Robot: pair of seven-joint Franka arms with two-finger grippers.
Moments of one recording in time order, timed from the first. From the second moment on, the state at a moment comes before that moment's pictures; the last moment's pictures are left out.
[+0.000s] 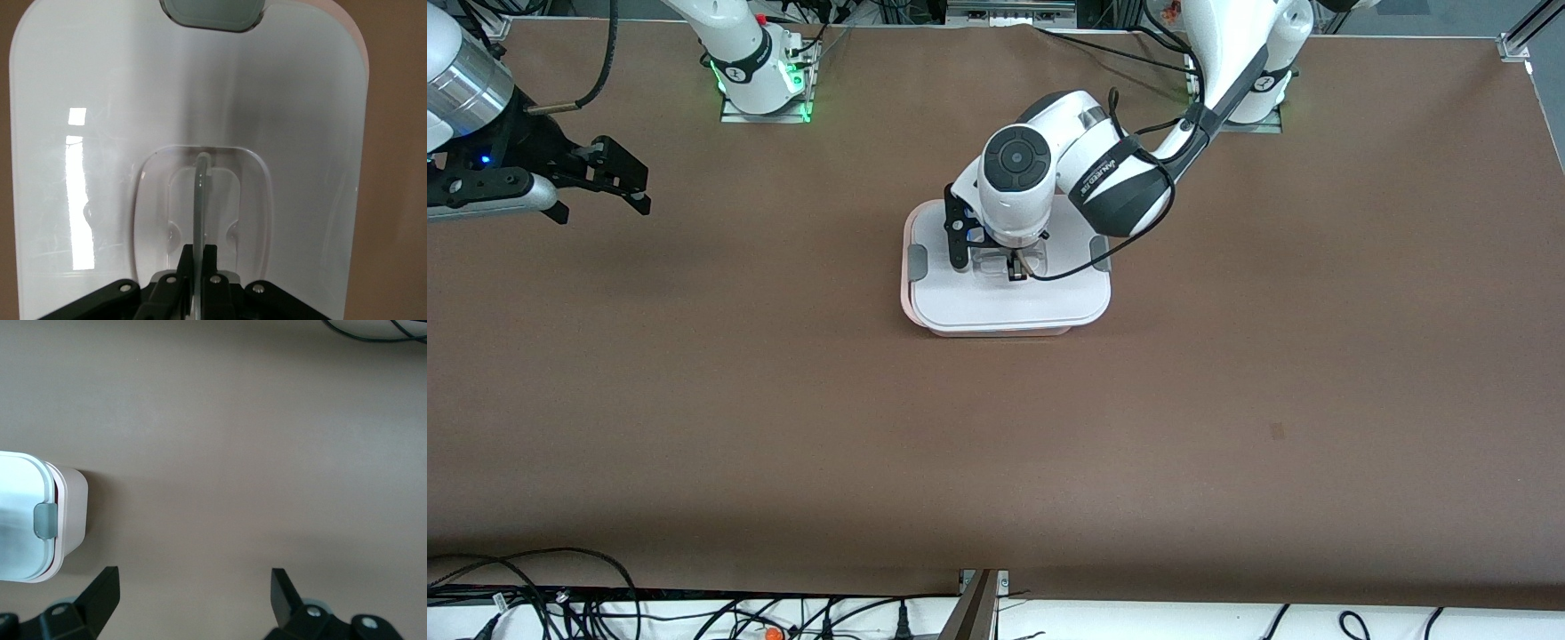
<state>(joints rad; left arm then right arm) -0.44 0.63 -0.43 -1.40 0.13 1.87 0.59 0.09 -0.01 0.07 -1.57 0.01 1.63 0.03</state>
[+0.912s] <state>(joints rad) -0.46 0.63 -0.43 -1.40 0.16 1.87 0.57 0.08 -0.01 0.05 -1.57 0.01 1.63 0.02</state>
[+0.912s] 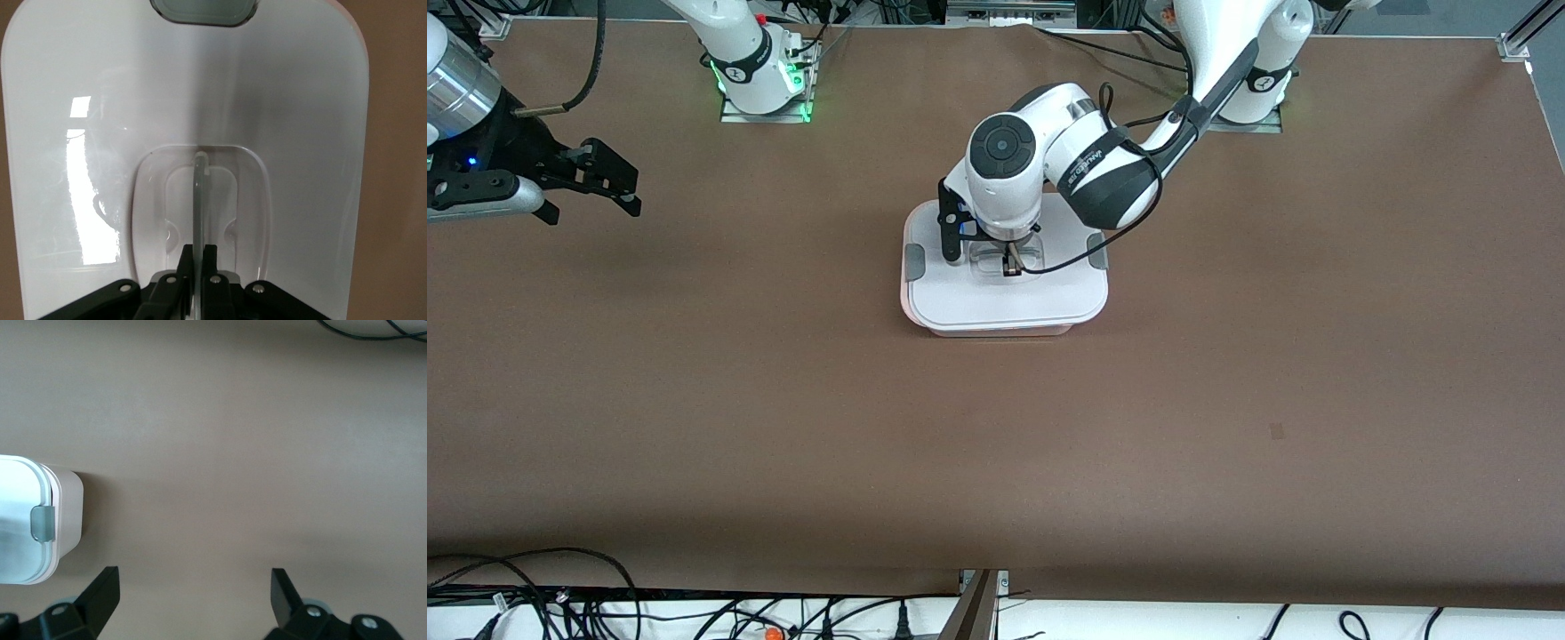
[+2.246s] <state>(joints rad) -0.50 0.66 -0.41 -1.35 0.17 1.86 0.55 0.08 -0.01 0.05 -1.57 0.01 1.63 0.02</state>
